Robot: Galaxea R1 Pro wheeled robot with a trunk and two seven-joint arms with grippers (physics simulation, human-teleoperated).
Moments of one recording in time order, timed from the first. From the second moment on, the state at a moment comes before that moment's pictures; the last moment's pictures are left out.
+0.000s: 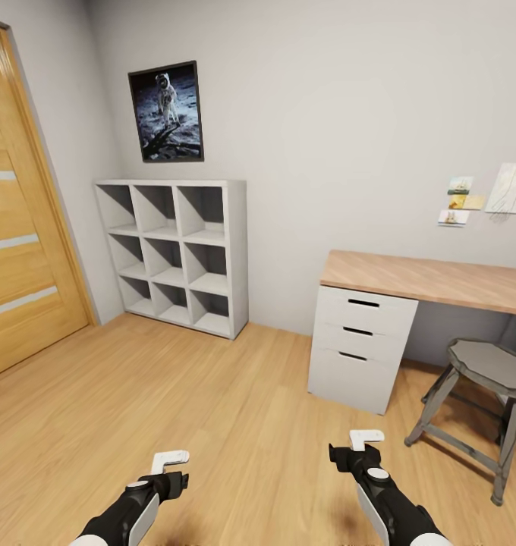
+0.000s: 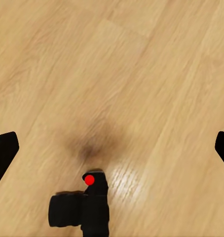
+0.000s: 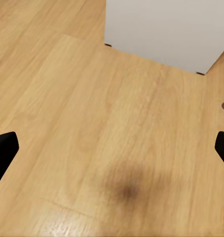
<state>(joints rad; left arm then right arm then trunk) -0.51 -0.01 0.00 -0.36 0.09 0.17 0.06 -0.49 0.00 0.01 -0.50 0.02 0.05 -0.09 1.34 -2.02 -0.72</state>
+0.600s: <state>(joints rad) -0.51 -0.01 0.00 -0.43 0.09 0.18 0.09 -0.49 0.00 0.01 -0.50 0.05 0.09 -0.11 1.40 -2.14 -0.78</state>
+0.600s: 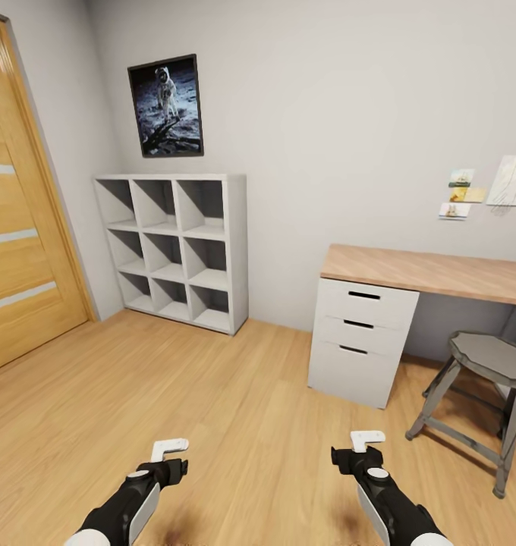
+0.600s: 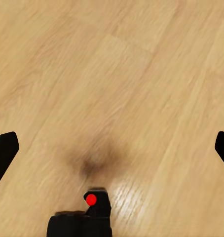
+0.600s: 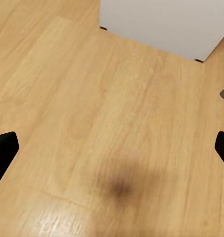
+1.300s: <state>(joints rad) -0.51 0.00 0.00 -0.44 0.09 0.18 0.09 -0.49 0.00 0.01 -0.56 0.05 0.09 -0.11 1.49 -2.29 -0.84</state>
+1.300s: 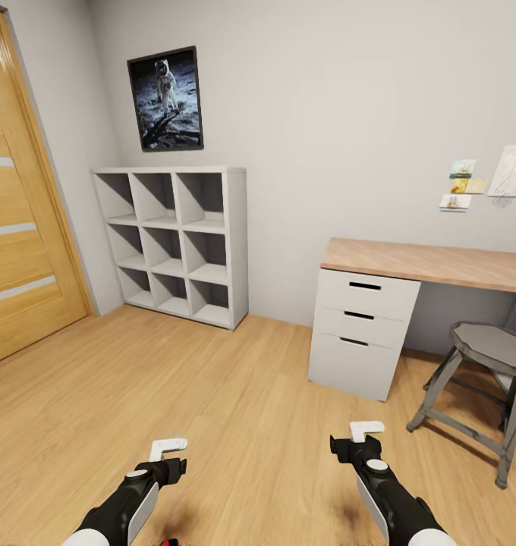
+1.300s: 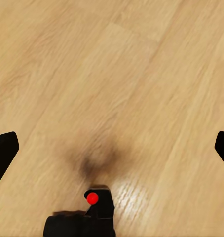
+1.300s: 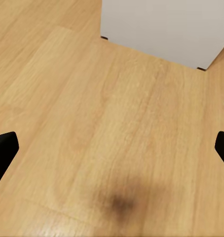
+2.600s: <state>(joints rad) -0.51 0.00 0.01 -0.43 0.09 0.18 0.09 -0.49 0.00 0.01 -0.58 0.05 0.11 -0.17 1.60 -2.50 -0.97</state>
